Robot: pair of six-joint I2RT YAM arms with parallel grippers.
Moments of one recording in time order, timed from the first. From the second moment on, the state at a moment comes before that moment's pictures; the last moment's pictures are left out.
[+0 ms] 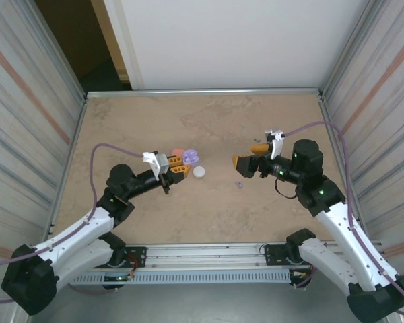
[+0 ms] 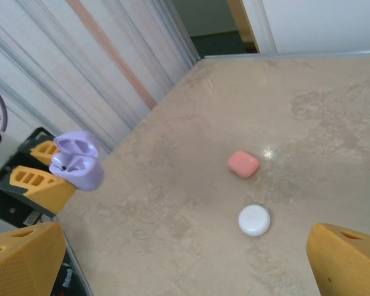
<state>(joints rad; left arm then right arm) -0.60 0.88 0.42 0.55 0.54 -0.01 0.41 0.77 0.81 -0.32 -0.49 0.38</state>
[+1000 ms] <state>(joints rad) -0.60 0.82 0.42 0.54 0.53 0.00 0.40 0.92 0.81 -0.47 -0.48 0.39</state>
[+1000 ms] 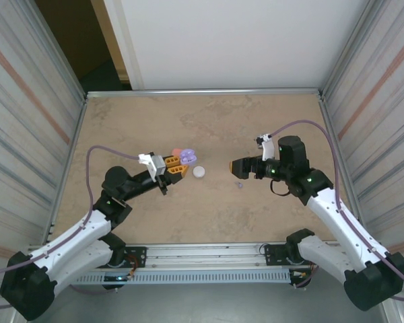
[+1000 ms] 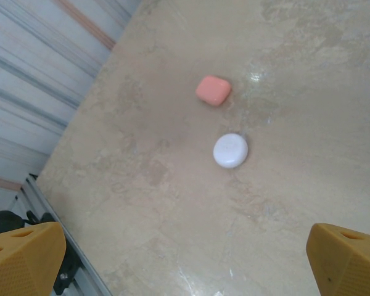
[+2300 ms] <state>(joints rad) -0.60 0.80 0.41 0.54 0.52 0.00 0.45 1.44 0.96 -0.71 -0.18 0.33</state>
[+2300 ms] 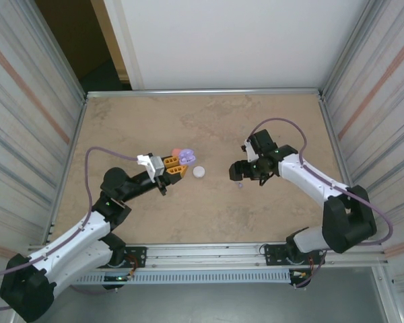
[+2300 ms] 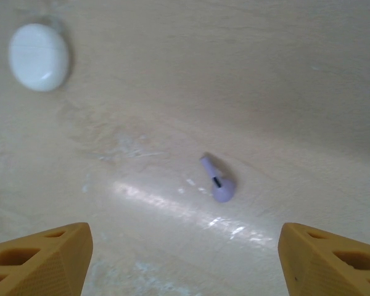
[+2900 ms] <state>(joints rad) -0.60 0.76 0.40 0.51 0.50 0.01 0.45 1.70 1.09 -0.72 -0.04 0.33</state>
